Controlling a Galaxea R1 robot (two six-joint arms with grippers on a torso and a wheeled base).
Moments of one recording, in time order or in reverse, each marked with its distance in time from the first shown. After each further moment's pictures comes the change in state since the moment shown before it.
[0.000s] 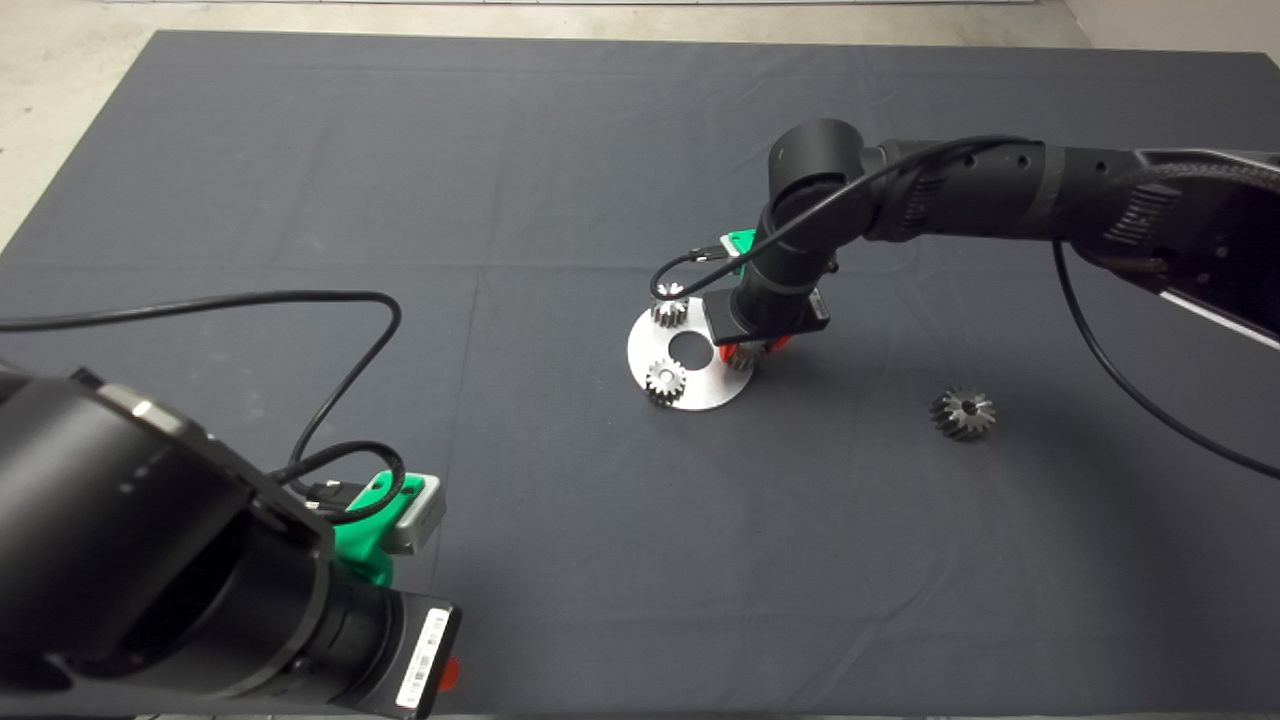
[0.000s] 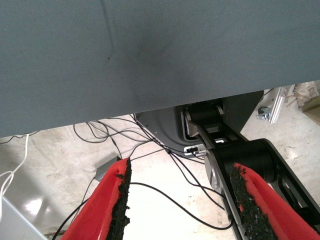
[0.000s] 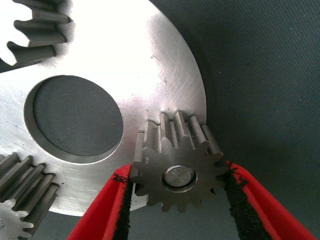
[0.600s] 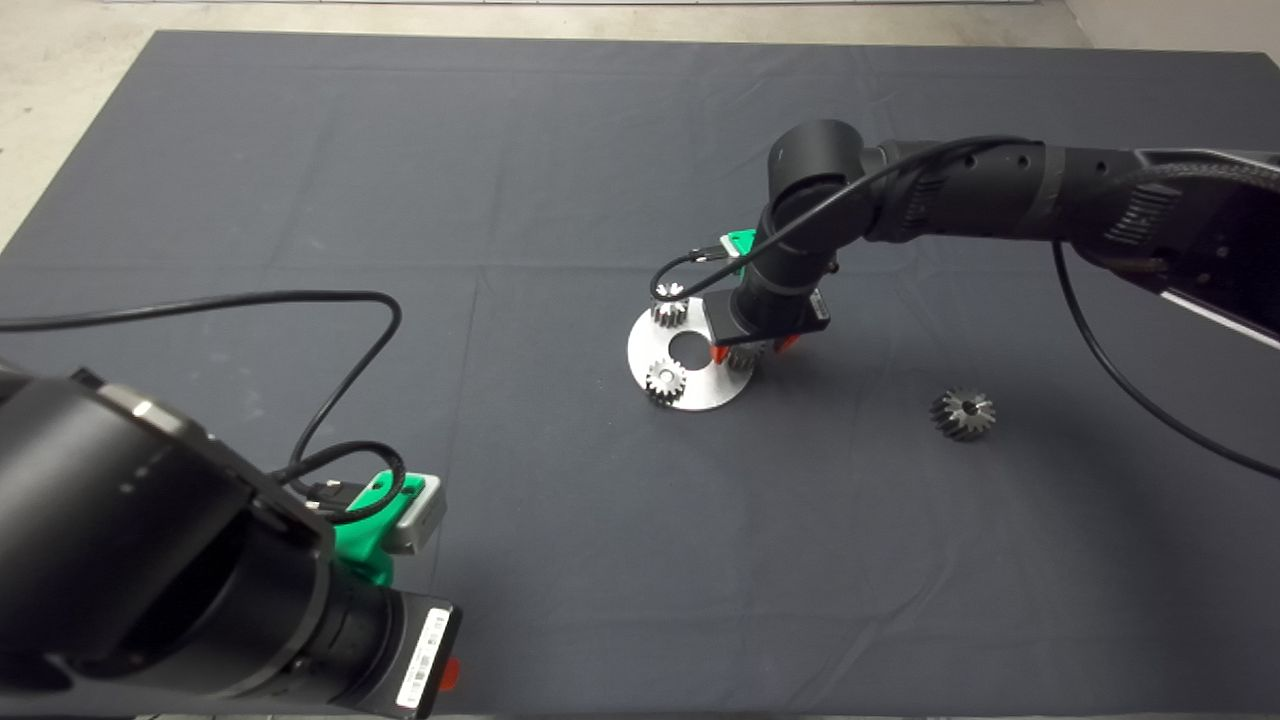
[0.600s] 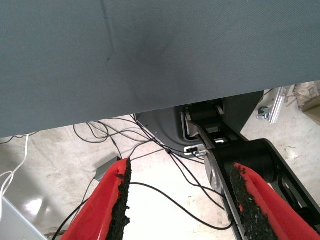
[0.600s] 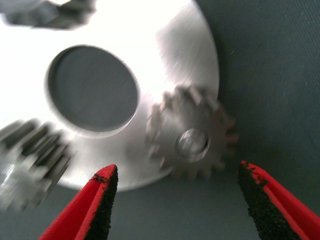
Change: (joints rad) left arm 0.000 0.000 0.000 0.000 0.000 0.000; right arm 0.009 -0.016 0.068 0.000 -0.003 0.001
